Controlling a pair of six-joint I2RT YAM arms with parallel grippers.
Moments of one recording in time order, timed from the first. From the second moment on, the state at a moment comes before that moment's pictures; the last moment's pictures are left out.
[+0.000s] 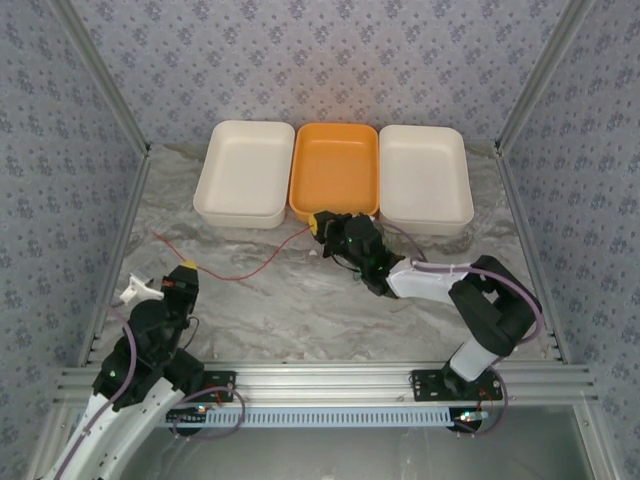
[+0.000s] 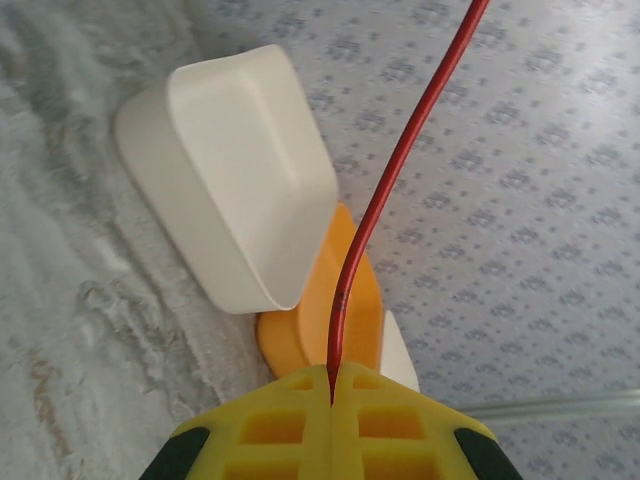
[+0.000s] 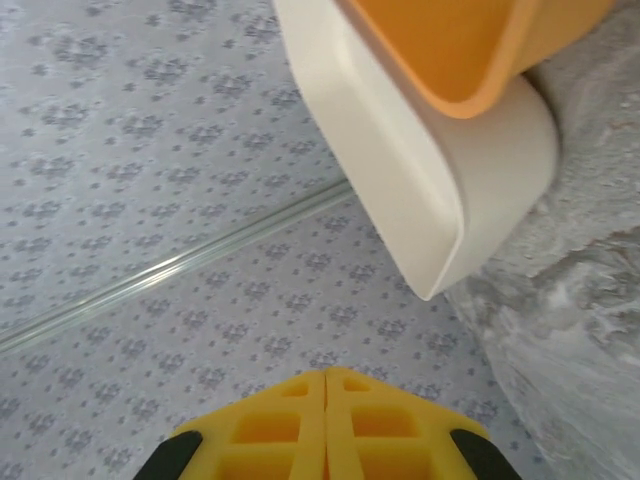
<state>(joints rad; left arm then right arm) -0.59 0.07 0.44 -0.58 -0.51 -1.33 0.78 1.60 0.77 0.67 0.09 1.95</state>
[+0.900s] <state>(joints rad) -0.59 0.73 0.87 -0.52 -0.20 -1.04 0.67 1.26 1.00 0.01 0.24 1.23</state>
